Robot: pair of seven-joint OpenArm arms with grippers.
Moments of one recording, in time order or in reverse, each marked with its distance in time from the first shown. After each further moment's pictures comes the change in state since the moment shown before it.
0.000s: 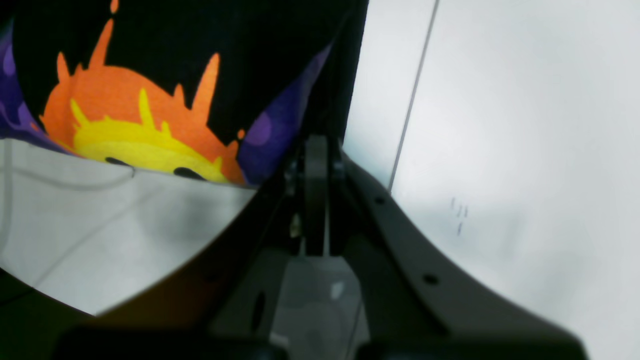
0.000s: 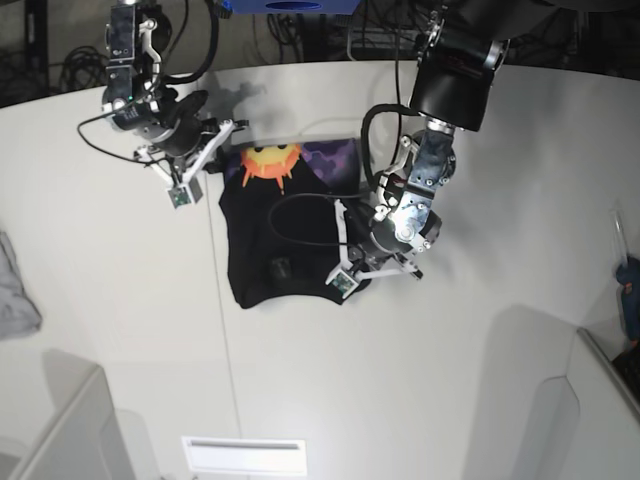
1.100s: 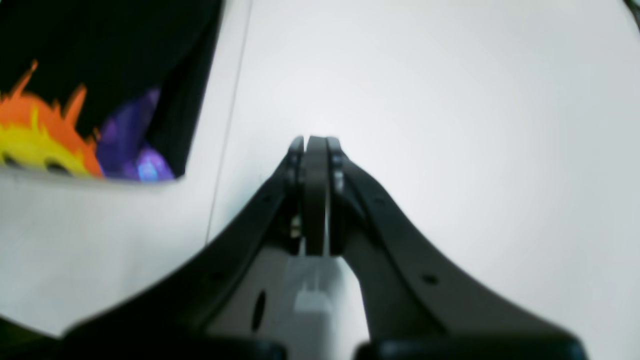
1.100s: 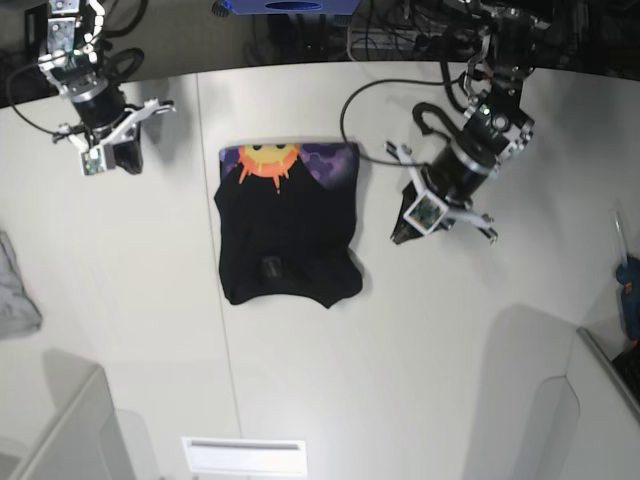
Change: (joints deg) left arm 28.9 -15.5 -11.9 35.0 -1.1 -1.0 -33.4; right arm -16.1 10.8 12.2 7.9 0.2 0.8 26.0
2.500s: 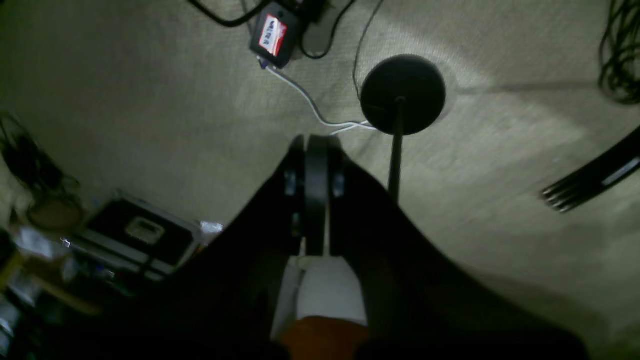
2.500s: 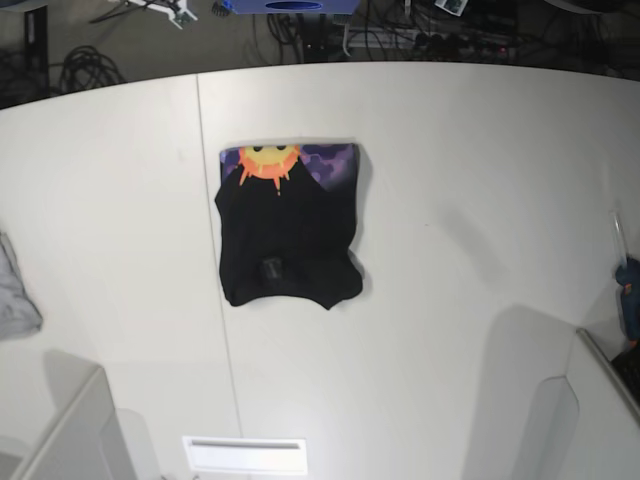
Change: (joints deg) left arm 29.8 2.8 -3.1 -42.8 0.0 1.2 -29.7; right arm -4.8 9.9 -31.9 -35.8 0.1 -0.7 -7.0
